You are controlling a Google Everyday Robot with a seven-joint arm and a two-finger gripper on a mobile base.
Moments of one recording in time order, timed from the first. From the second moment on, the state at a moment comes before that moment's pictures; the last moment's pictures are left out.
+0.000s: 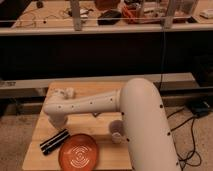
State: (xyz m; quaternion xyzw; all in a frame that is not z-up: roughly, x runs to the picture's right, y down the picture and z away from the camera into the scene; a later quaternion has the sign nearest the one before) arm -0.263 0.222 0.833 -0.23 -0.27 -0.47 0.81
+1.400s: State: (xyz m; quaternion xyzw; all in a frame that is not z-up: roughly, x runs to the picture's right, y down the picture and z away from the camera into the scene) arm -0.229 0.220 0.821 -0.23 -0.29 -0.45 0.81
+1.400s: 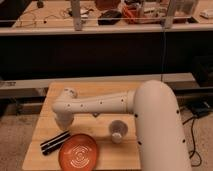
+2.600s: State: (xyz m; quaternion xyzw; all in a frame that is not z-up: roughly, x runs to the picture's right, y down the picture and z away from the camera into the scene) arm -0.211 0.227 0.819 -0.23 -0.31 -0.45 0.81
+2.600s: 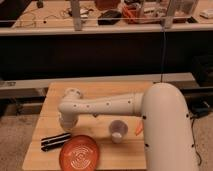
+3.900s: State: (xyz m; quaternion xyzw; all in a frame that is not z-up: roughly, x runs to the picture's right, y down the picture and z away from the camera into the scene) arm -0.207 0.229 0.823 -0.23 -0.32 -0.45 0.80
